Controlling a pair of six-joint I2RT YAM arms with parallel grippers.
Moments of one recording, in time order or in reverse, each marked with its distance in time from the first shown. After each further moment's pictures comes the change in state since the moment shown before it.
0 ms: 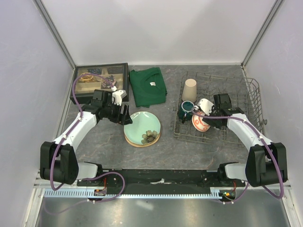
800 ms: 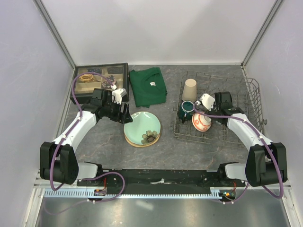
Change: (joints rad) left arm 0.000 0.000 0.019 0.007 0.006 0.000; right arm -0.008 0.000 0.000 0.135 0.101 0.004
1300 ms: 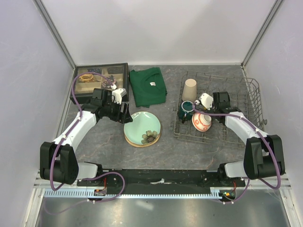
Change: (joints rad) left arm 0.000 0.000 0.000 0.003 0.000 0.000; right arm -0.002 0.073 -0.017 0.108 0.032 -0.001
